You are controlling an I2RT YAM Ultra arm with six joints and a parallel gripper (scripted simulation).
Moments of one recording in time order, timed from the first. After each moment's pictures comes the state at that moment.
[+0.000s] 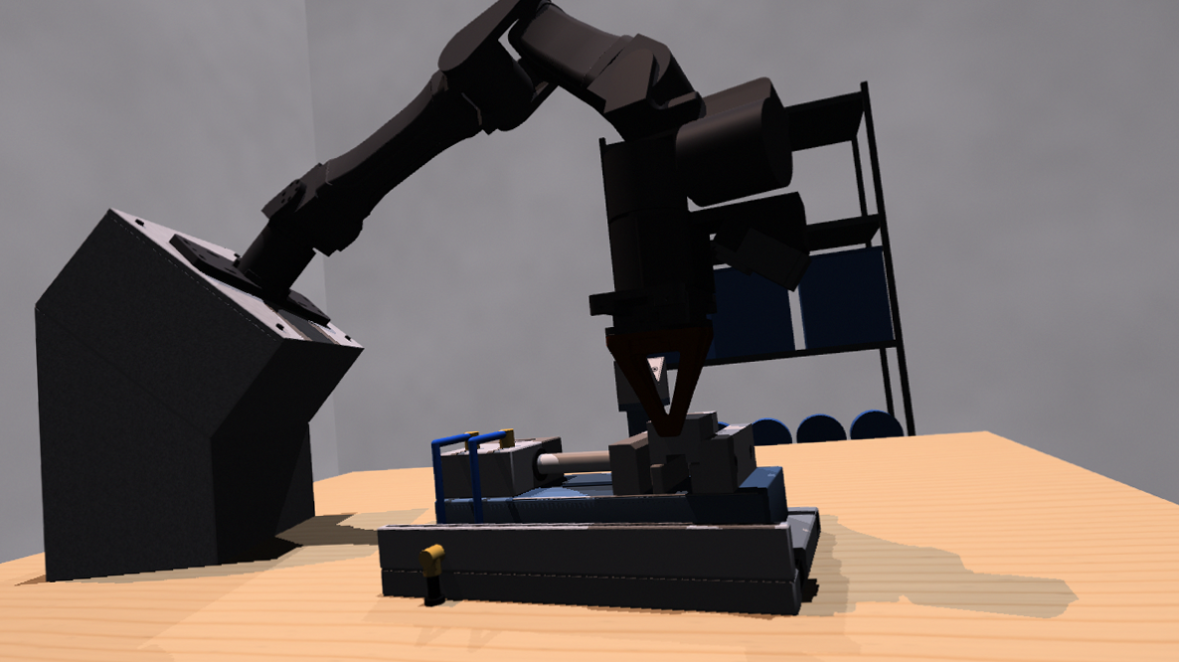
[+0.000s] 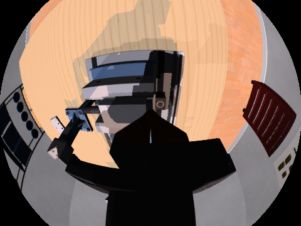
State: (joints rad) arm -0.33 2.15 1.95 -0.80 -0.46 -0.20
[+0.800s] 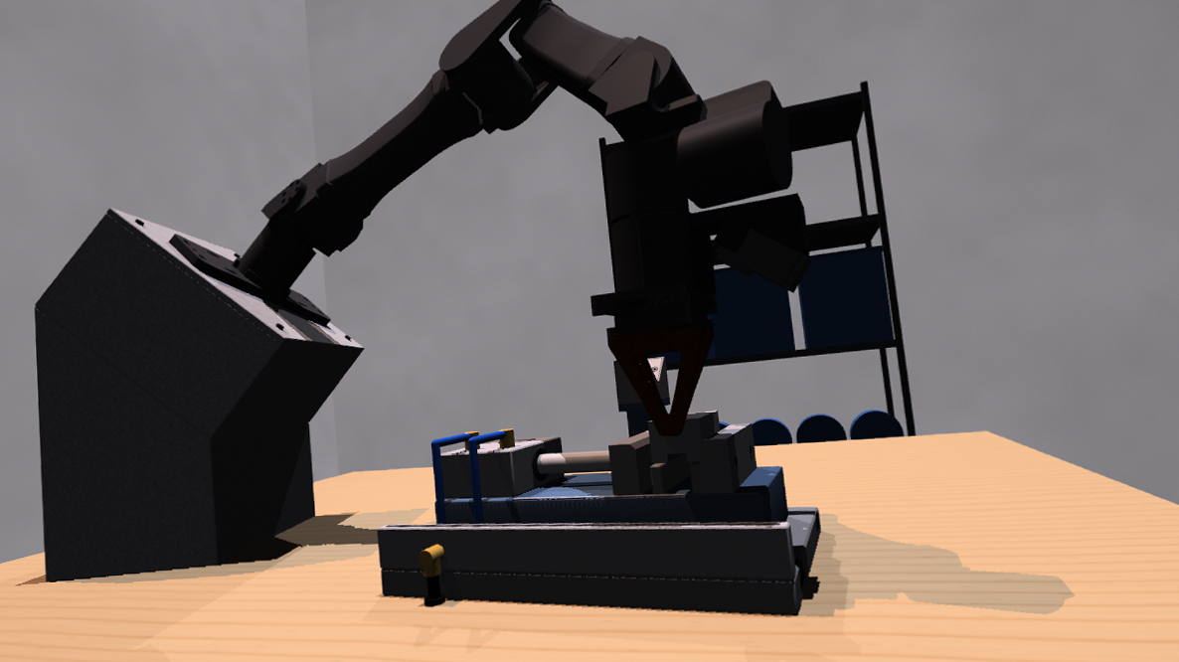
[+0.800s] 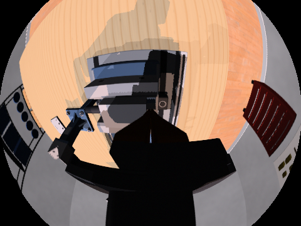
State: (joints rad) arm -0.32 2.14 1.93 -0.79 -0.45 -0.19
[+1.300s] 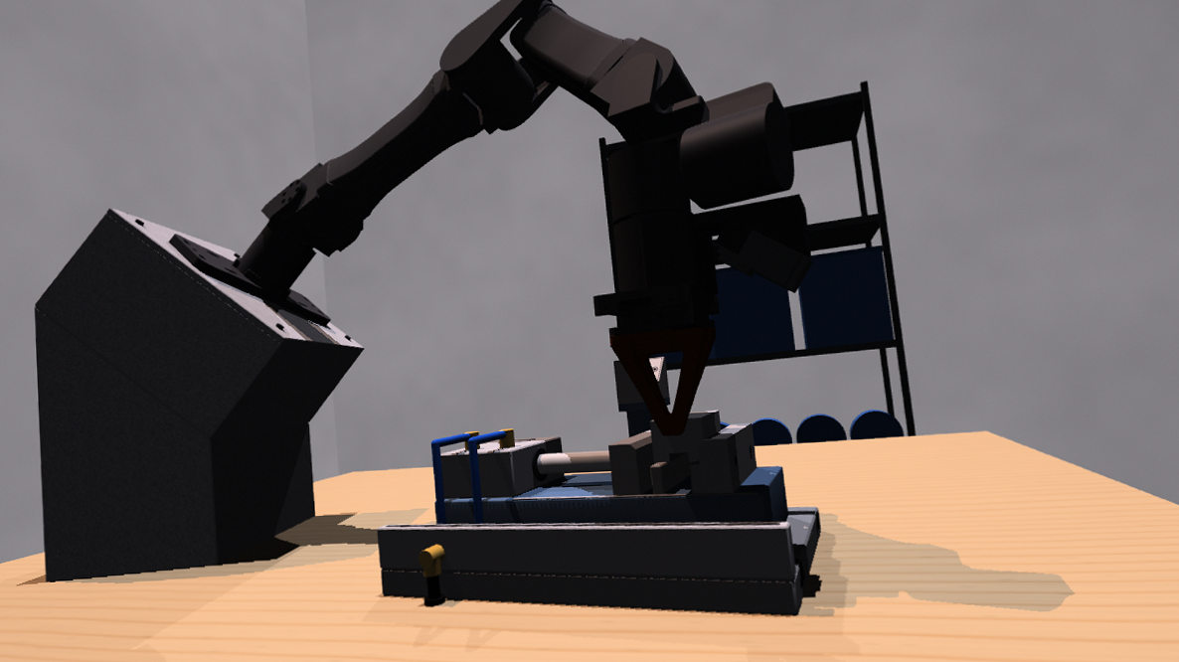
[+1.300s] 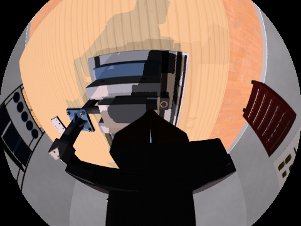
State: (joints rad) arm -0.32 2.14 1.93 -0.79 -0.45 -0.19
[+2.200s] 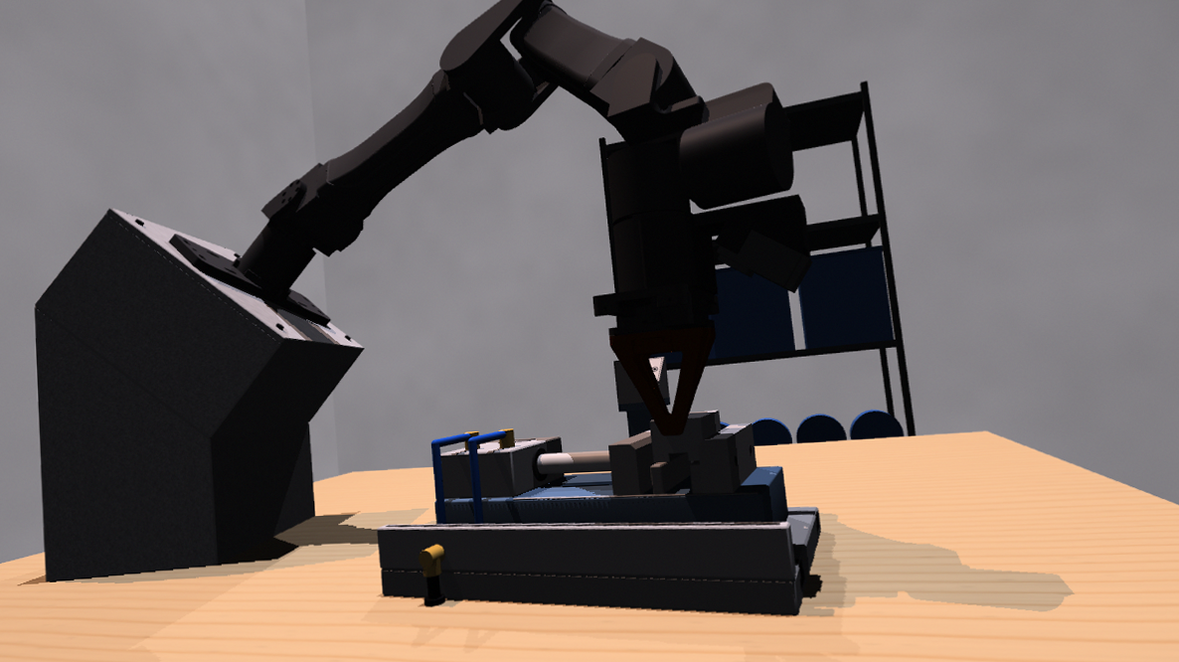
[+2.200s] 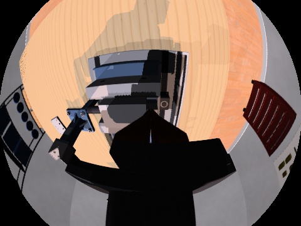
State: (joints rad) arm -0.32 2.13 1.93 -0.79 -0.45 -0.18
